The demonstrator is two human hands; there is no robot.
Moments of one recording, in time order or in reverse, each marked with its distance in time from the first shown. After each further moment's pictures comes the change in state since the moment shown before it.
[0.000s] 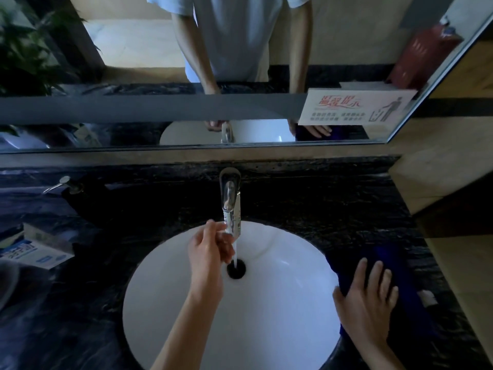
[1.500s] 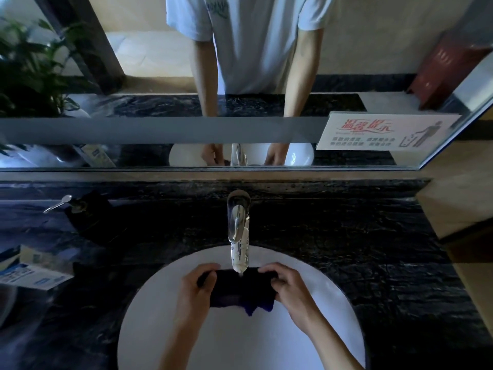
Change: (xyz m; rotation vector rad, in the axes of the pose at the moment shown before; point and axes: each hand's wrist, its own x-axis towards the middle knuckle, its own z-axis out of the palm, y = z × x) left_hand 0.062 -0.057 -0.064 0.572 -0.048 0.145; right_hand 0.054 -0.155 -0.008 1.220 -0.707 -0.158
